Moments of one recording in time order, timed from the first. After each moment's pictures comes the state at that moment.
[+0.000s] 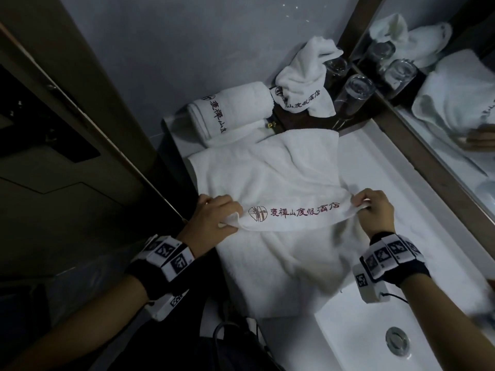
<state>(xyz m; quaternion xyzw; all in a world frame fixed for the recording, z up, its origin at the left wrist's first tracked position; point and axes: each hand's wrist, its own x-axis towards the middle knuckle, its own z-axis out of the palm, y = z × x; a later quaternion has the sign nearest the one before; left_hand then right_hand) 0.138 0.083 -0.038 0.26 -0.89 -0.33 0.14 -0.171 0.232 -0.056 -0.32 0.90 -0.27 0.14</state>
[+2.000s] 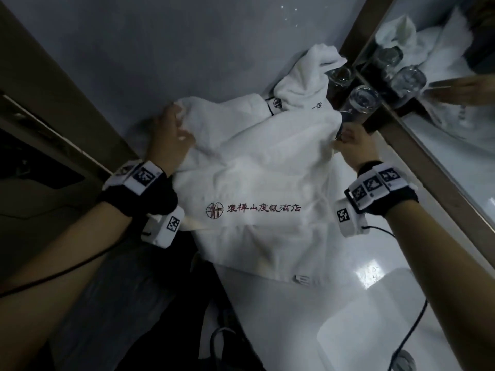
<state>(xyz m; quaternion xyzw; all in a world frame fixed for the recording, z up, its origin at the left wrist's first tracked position) 0.085 -0.089 -0.003 0.51 -0.73 -0.37 0.25 -0.217 0.068 -0.013 -0.26 0.84 -0.39 0.25</state>
